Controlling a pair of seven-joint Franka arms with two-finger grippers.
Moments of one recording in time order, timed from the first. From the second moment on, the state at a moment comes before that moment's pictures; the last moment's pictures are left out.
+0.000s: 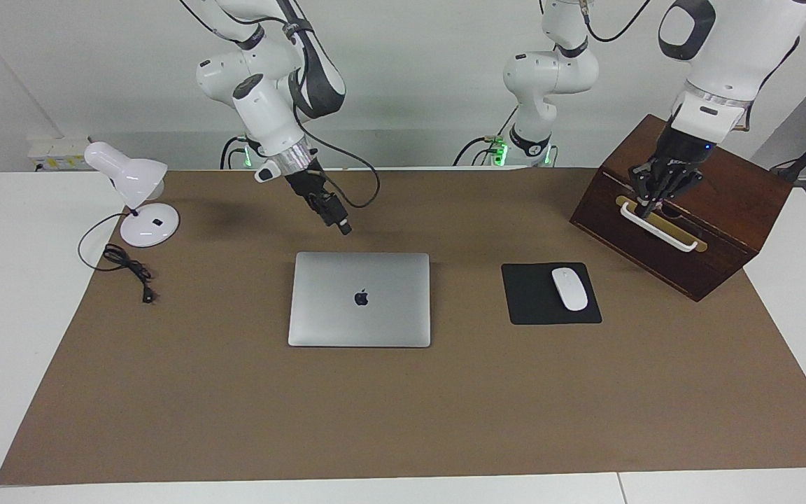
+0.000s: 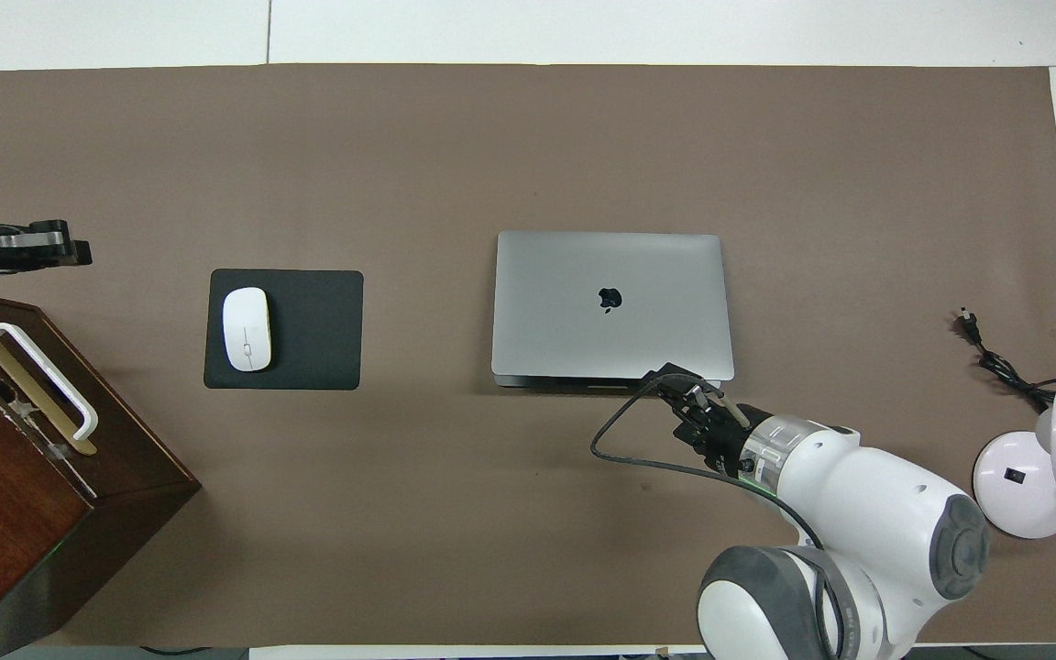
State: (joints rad) left arm -0.06 -0.13 0.01 -1.85 -0.13 1.97 -0.06; right arm 0.43 -0.25 0.06 -2.63 0.73 2.79 0.75
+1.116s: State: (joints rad) left arm -0.42 -0.27 0.00 -2.63 -0.17 2.96 -0.03; right arm 0.43 -0.13 0.06 -2.63 0.81 2.89 0.63
